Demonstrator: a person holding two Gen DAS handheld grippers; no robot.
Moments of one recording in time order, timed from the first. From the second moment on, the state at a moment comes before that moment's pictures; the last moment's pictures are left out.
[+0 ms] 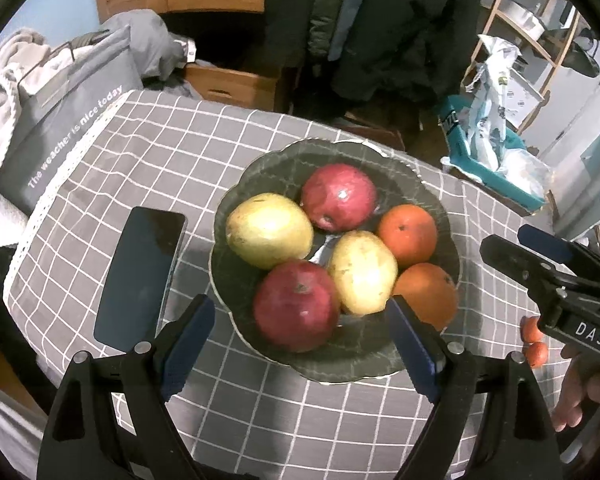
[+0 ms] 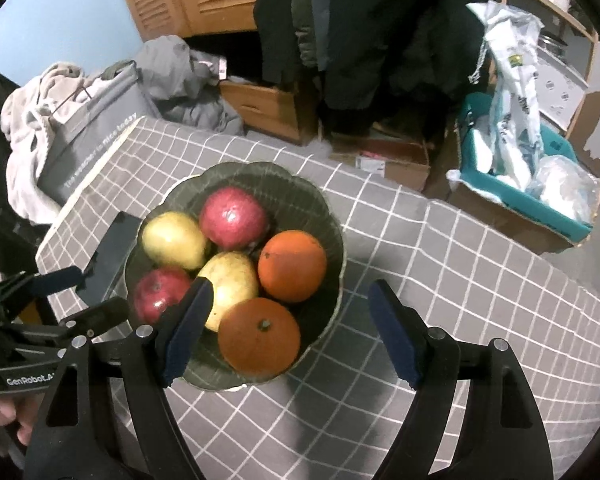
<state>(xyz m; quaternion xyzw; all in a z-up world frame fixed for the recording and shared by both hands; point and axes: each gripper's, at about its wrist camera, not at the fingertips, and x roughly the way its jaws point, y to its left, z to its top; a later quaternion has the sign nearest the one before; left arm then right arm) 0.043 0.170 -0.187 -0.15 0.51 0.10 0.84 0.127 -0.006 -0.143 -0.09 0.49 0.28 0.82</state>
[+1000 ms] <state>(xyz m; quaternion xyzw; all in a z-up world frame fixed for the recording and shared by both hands) 0.027 0.079 -0.102 -0.09 0.42 0.02 0.90 0.078 -0.131 -0.052 -0.06 0.37 0.19 0.91</state>
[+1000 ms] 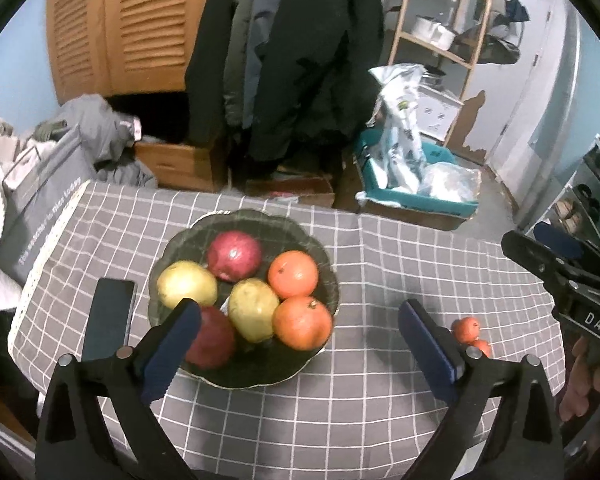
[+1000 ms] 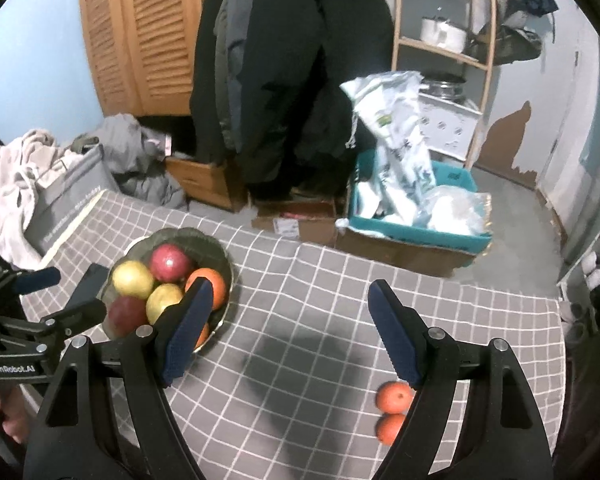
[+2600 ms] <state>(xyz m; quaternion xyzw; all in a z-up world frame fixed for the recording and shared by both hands) 0.085 -0.068 -0.199 -0.01 0.54 -0.07 0.84 0.076 -0.267 -0.178 -0.01 0.52 0.08 0.85</state>
